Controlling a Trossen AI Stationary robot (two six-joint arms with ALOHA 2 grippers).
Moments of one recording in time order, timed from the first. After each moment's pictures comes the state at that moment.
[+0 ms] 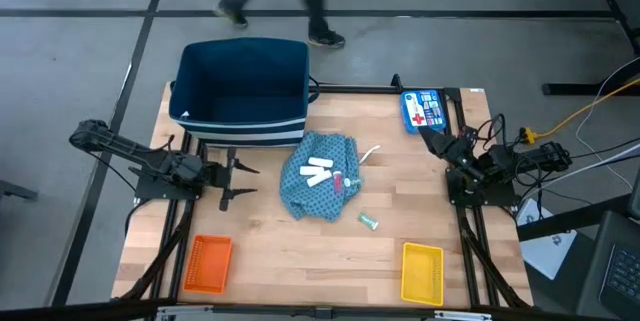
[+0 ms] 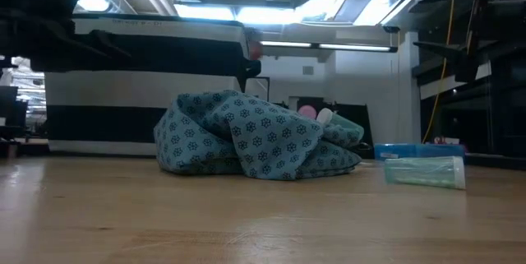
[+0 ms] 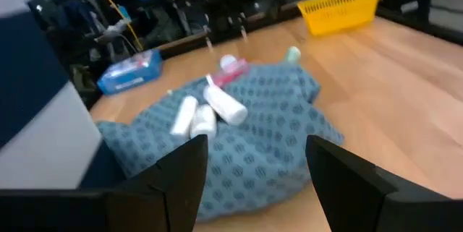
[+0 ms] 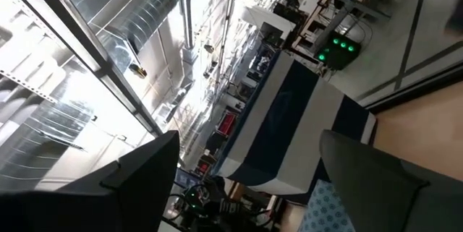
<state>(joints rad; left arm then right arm) -0.29 0.34 0.01 0.13 -0.29 0.24 0.30 0.00 0.02 0.36 0.88 0.85</state>
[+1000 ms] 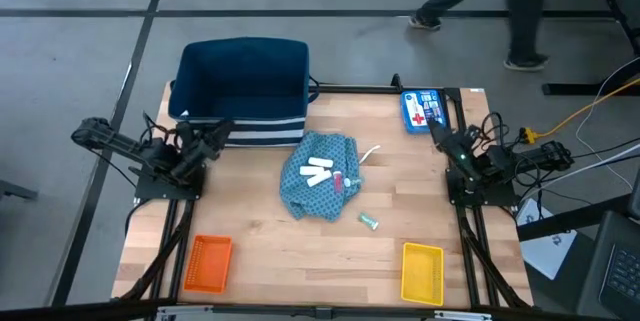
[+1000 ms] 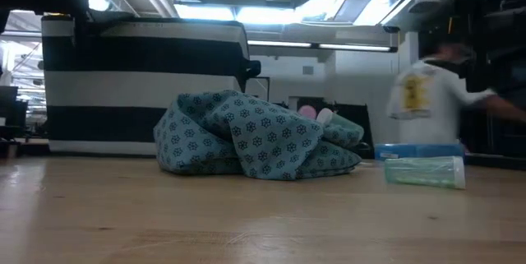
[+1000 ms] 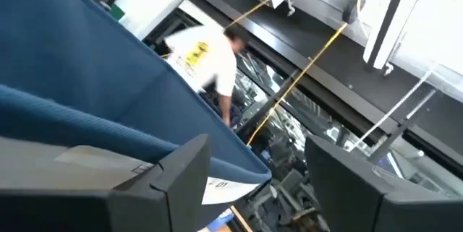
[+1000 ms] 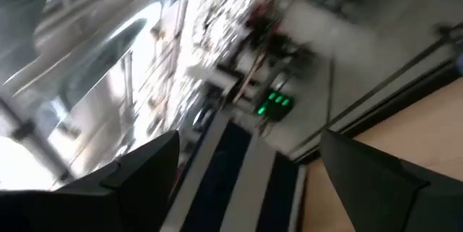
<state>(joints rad) -0.29 0.34 0.05 0.85 -1.05 -0.34 0.30 0.03 0.02 0.35 1.21 0.85</state>
